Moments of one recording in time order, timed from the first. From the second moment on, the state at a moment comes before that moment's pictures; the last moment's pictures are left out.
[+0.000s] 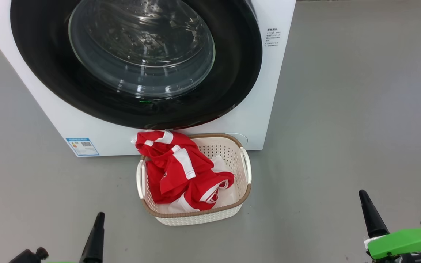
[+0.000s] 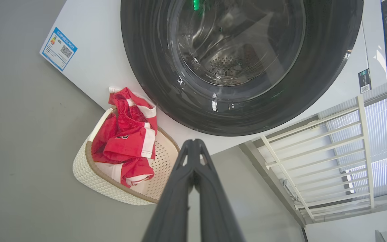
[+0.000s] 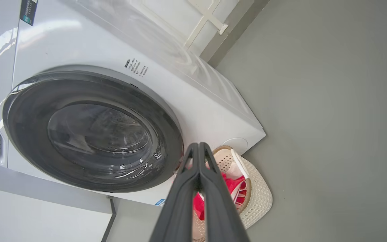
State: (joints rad) left arm -0.01 0.05 0.00 0.27 -1.06 -0.12 -0.07; right arm 0.01 -0.08 -0.05 0.30 1.13 0.13 -0.06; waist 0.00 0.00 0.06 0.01
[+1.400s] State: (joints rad) left arm -0.05 0.06 0.03 0.27 -1.54 -0.12 0.05; right arm -0.05 -0.06 -0.10 0.28 1.54 0.13 0.07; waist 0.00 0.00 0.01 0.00
